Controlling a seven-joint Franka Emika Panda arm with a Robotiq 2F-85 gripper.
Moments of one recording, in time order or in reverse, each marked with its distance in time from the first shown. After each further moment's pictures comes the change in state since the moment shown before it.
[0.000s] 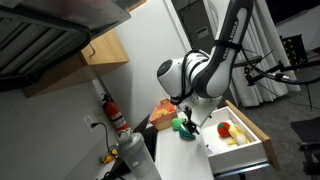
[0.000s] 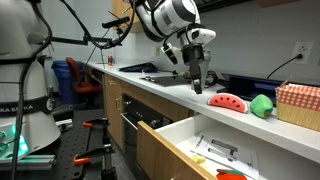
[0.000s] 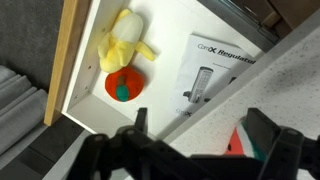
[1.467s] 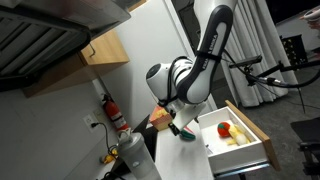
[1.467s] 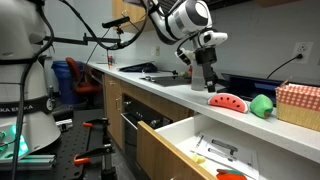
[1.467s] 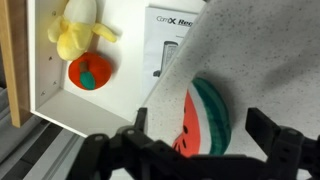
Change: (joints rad) arm 0.065 0.148 -0.065 0.191 0.065 0.039 0.053
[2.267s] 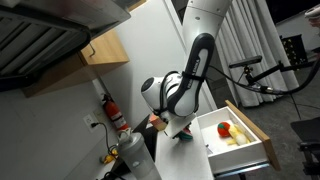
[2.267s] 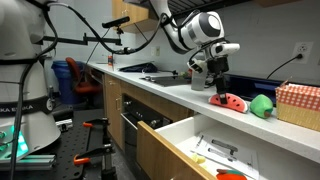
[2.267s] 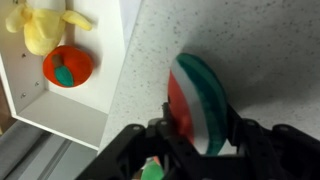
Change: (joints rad) arm 0.044 0.183 -0.076 0.189 0.046 0.000 0.033
